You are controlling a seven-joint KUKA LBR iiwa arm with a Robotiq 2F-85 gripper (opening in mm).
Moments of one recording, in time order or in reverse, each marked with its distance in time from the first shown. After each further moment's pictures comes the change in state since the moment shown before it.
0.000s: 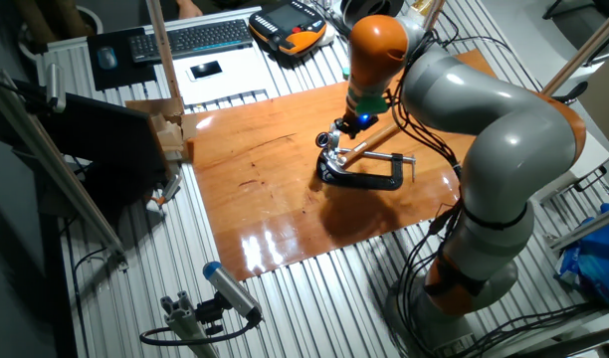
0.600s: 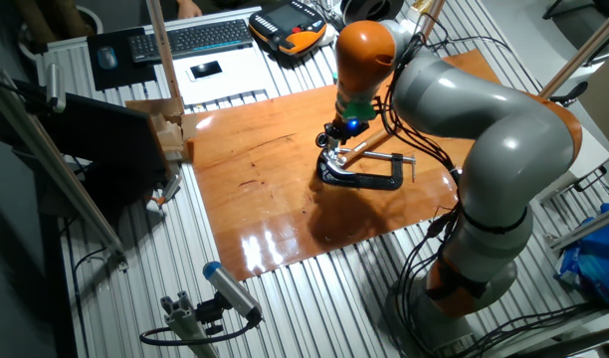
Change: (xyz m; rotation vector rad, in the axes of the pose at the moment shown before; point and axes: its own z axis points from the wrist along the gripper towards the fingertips) arm 0.016 0.029 -0.002 -0.007 -0.006 0.083
